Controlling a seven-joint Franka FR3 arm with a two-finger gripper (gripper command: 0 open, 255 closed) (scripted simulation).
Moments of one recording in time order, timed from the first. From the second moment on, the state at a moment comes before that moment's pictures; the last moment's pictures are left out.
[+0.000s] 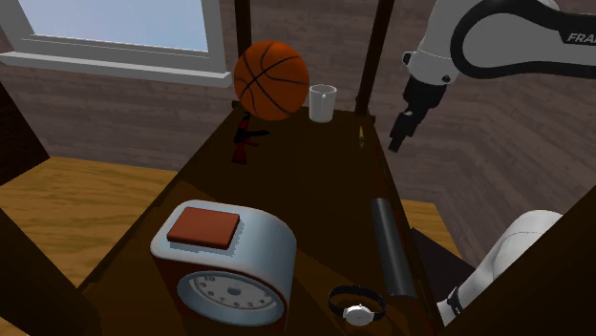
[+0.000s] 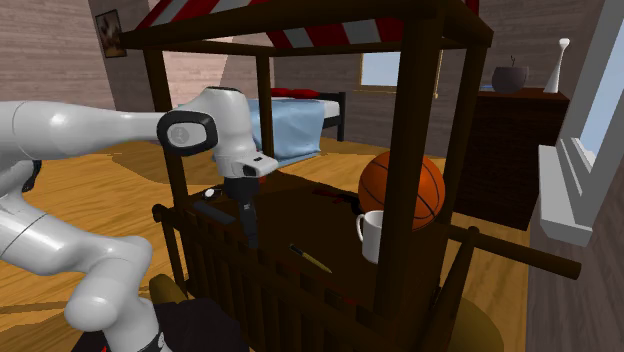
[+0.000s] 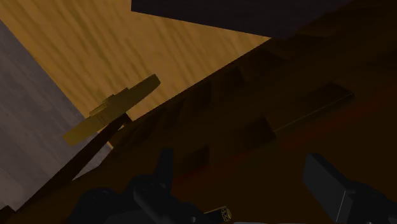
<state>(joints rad) 0.01 -0.81 -0.02 -2.42 -0.08 1.70 -0.12</state>
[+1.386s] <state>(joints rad) 0.08 -0.14 0.20 -1.87 0.04 1.76 0.24</state>
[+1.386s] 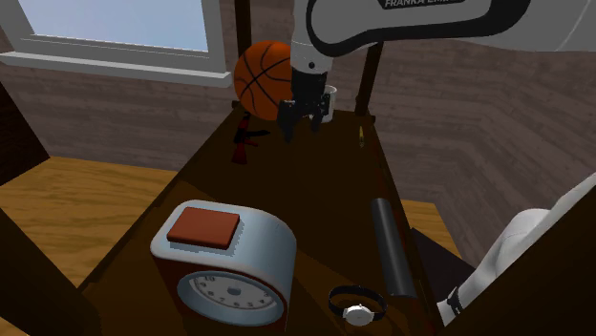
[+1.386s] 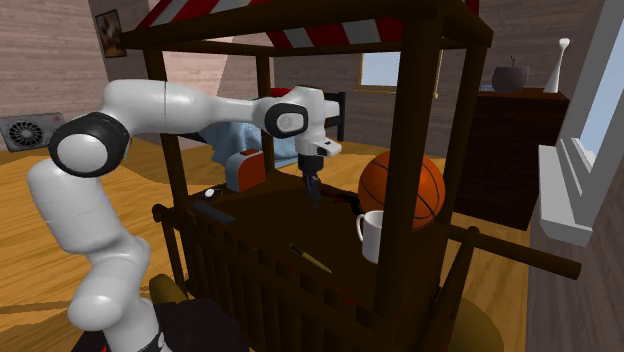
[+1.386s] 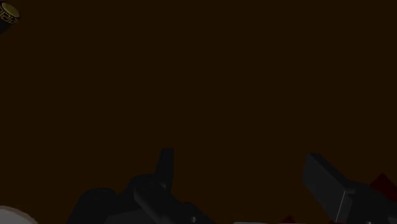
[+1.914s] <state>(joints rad) 0.13 0.19 0.24 -1.47 0.01 1.68 0.37</state>
